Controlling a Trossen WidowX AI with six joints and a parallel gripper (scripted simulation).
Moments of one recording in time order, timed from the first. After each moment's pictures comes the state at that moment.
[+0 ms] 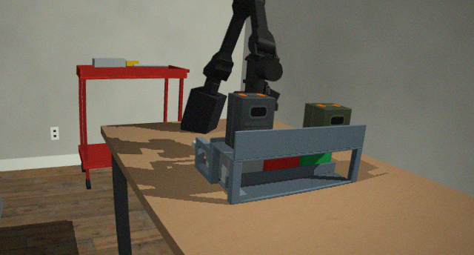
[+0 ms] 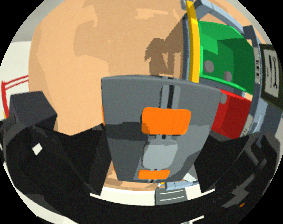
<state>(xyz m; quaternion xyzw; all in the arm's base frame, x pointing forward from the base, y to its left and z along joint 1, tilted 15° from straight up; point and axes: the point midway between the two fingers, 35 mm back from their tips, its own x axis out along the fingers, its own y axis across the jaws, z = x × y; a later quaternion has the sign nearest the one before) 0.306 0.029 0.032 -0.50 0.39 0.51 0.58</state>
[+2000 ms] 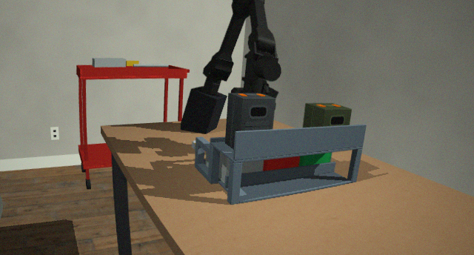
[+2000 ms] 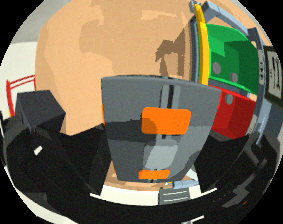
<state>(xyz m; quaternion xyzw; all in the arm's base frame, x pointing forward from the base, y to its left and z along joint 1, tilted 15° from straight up) 0.291 0.028 0.035 -0.49 0.41 0.52 0.57</state>
